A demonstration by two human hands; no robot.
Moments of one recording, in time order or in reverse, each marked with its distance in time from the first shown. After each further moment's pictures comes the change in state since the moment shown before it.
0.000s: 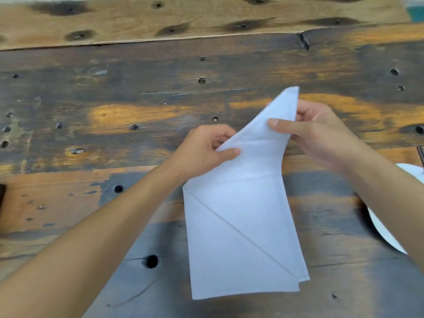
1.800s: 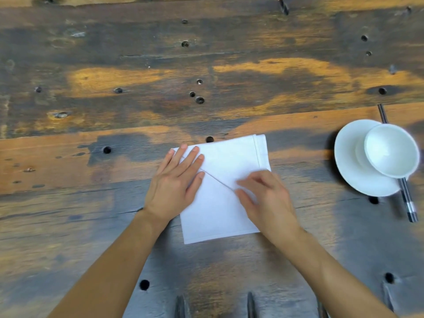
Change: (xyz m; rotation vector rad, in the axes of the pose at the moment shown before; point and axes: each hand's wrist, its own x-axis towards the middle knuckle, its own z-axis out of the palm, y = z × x) left_hand -0.132 -0.099 0.076 0.838 0.435 0.410; right_hand -0.171 0.122 0.085 -1.105 0.323 -0.243
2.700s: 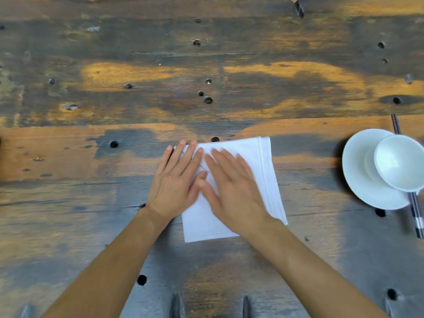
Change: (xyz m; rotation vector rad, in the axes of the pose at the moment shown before) left_hand 0.000 0.006 -0.010 0.063 -0.114 -0.100; right_hand 0.036 -0.061 0.014 0.031 -0.163 -0.168
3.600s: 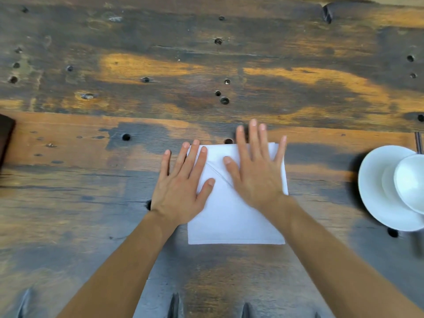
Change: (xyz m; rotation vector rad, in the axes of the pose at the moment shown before) left_hand -0.013 0.004 0.001 0.134 -0.287 -0.203; right_hand 0.044 0.059 0.022 -0.388 -0.096 0.122
